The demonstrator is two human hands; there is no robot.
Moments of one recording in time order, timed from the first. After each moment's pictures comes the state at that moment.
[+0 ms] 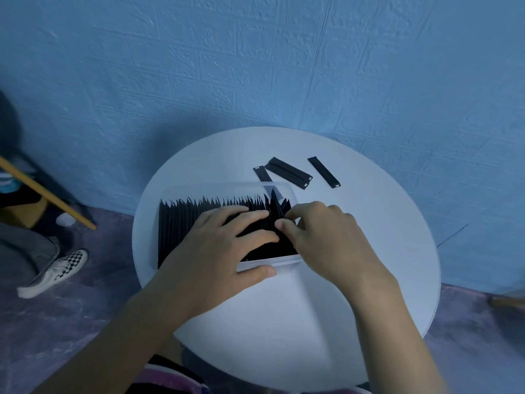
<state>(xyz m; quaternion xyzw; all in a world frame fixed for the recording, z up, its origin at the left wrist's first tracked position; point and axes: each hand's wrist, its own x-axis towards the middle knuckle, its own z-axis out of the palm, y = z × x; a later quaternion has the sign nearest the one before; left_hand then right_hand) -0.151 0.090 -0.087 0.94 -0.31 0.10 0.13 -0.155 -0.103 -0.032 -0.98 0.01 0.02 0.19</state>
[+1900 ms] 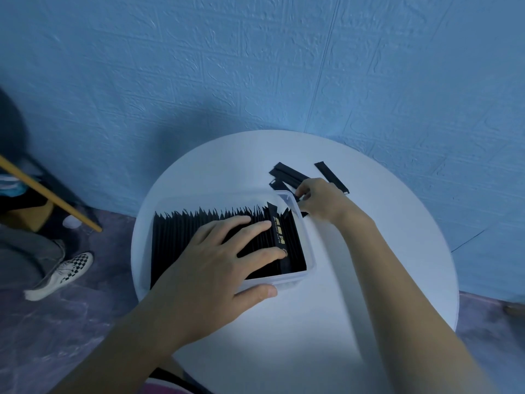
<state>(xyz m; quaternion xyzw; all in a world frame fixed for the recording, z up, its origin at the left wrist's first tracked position) -0.150 0.092 -0.086 0.94 -0.33 0.09 0.08 -0.010 -0.151 -0.093 -0.96 0.01 0.09 0.28</state>
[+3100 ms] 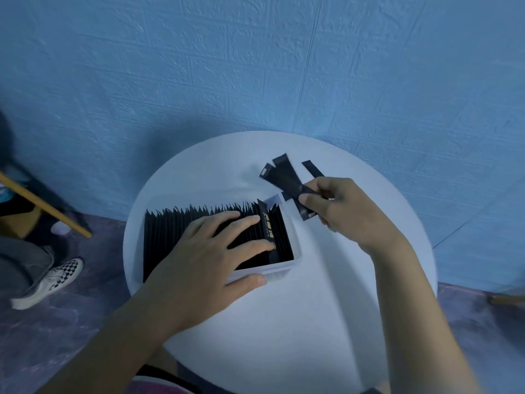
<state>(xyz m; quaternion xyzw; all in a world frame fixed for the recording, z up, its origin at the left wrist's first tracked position) -0.151 0.092 -0.086 0.94 -0.32 0.09 0.08 -0.108 -0.164 -0.032 -0.88 -0.02 0.02 0.47</state>
